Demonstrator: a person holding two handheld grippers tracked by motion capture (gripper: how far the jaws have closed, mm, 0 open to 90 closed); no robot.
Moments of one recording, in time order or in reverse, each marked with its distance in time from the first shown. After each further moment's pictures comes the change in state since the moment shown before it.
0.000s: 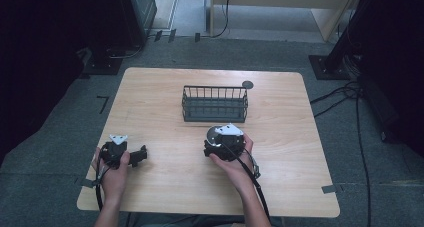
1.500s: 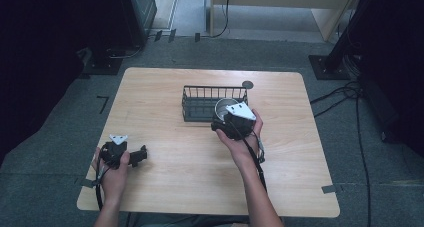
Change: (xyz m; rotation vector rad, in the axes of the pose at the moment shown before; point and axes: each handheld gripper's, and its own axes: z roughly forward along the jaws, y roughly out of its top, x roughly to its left) left arm 0.000 0.000 0.000 0.000 0.000 -0.001; right arm -0.025 0.055 -0.017 -0.263 -0.125 0.035
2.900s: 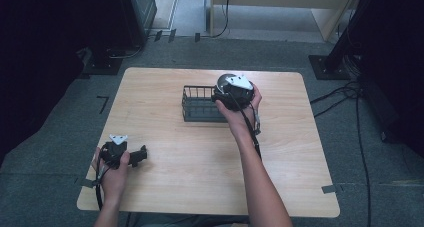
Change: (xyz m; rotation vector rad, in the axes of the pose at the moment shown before) left arm 0.000 0.000 0.000 0.000 0.000 -0.001; right arm -0.019 0.051 0.058 -0.020 -0.076 0.021
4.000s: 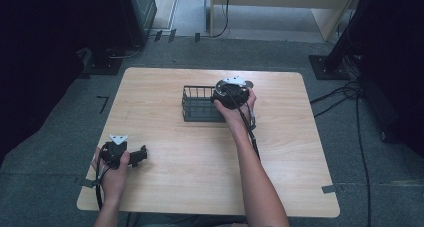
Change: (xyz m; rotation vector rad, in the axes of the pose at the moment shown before) left arm 0.000 0.000 0.000 0.000 0.000 0.000; right arm -0.003 -0.022 0.051 0.153 -0.009 0.014
